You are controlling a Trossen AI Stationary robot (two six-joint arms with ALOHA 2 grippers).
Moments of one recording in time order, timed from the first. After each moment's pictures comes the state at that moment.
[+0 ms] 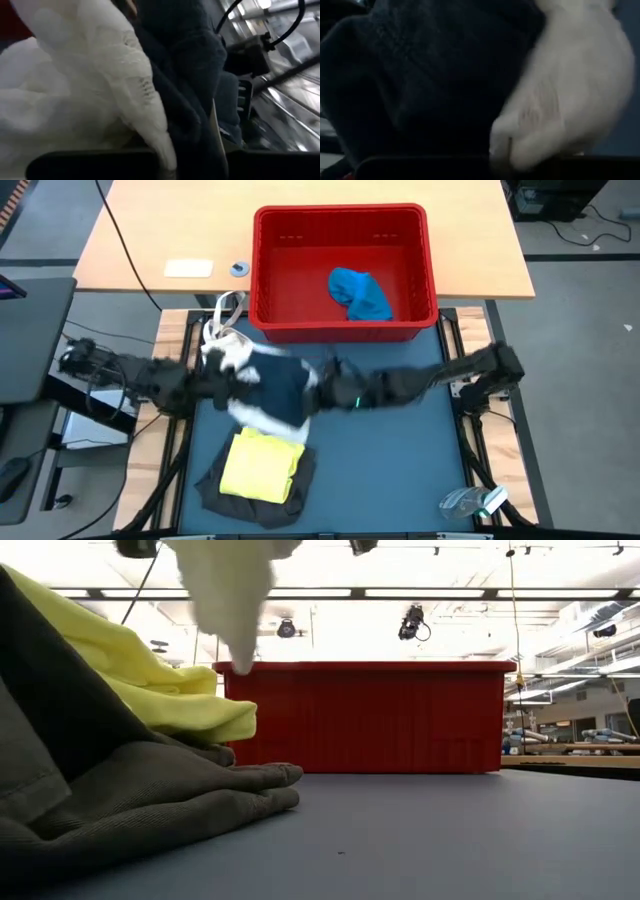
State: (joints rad) left arm -0.35 0.76 0.78 -0.08 -0.44 -1.01; right arm 0.22 1.75 1.57 -0.24 0.33 1.19
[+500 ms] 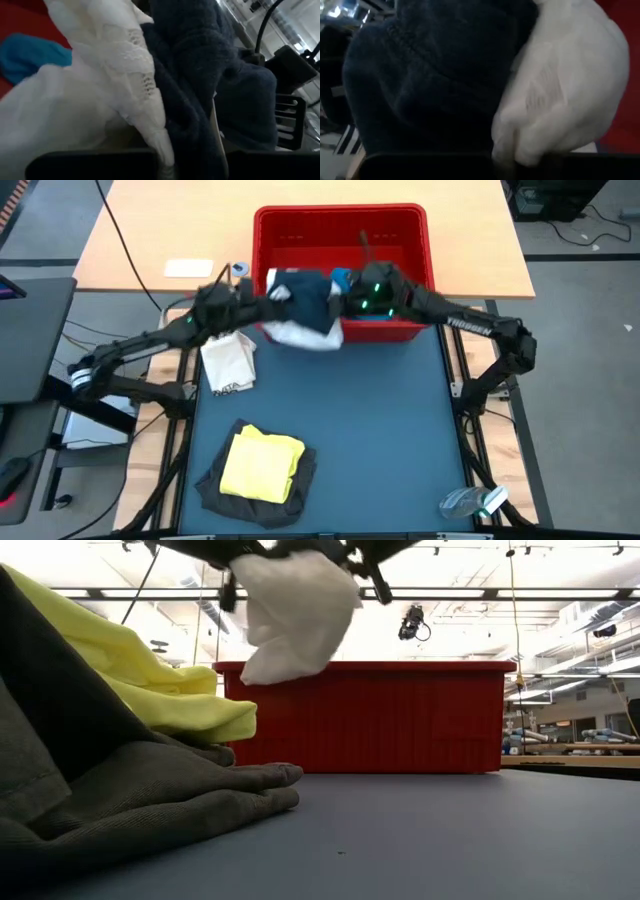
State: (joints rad) left arm 0.46 1.14 1.01 0.09 0.03 -0.90; right arm -0.37 1.58 1.57 -0.35 -0.15 0.87
